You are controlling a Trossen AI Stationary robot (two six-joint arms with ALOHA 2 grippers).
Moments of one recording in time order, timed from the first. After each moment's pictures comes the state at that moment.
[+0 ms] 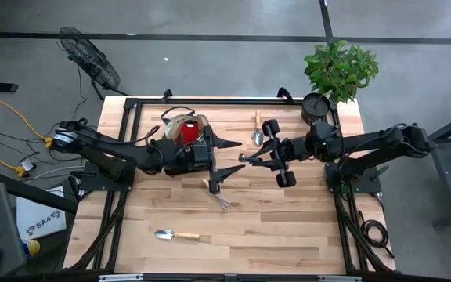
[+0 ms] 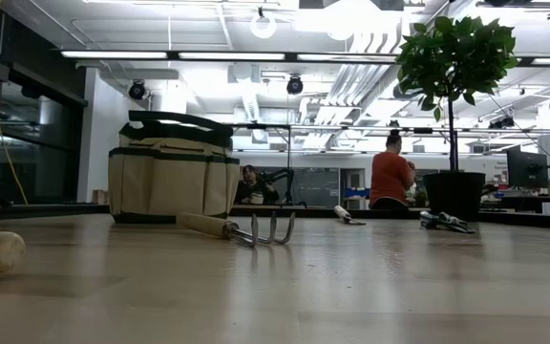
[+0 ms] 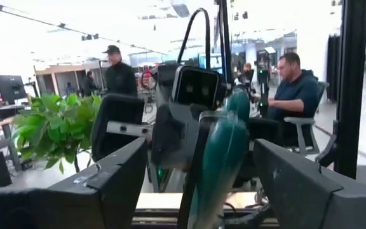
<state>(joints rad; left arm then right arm) -0.23 1.45 1.17 0.53 -0.35 0.17 0.01 1.22 0.79 0.80 -0.39 -0.16</state>
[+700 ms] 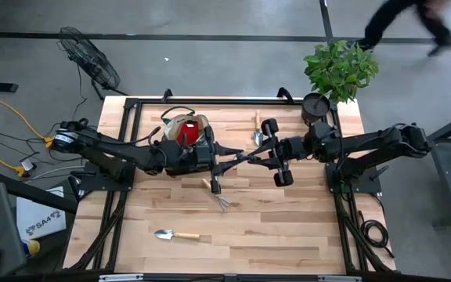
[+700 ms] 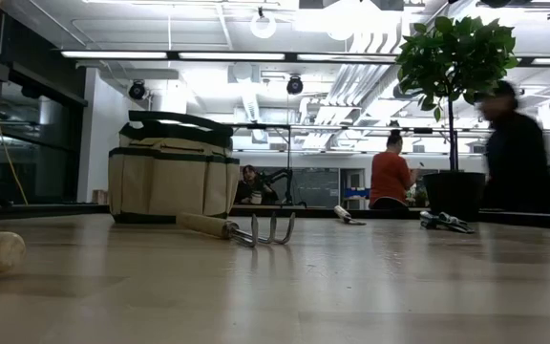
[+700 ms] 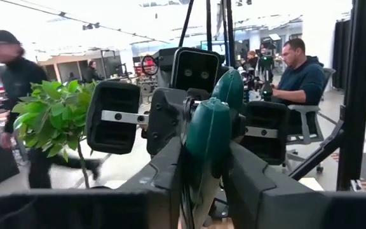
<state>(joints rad) -0.23 1.45 1.17 0.49 -0.37 0.16 0.01 1.23 0.79 0.81 -0.34 -0.15</state>
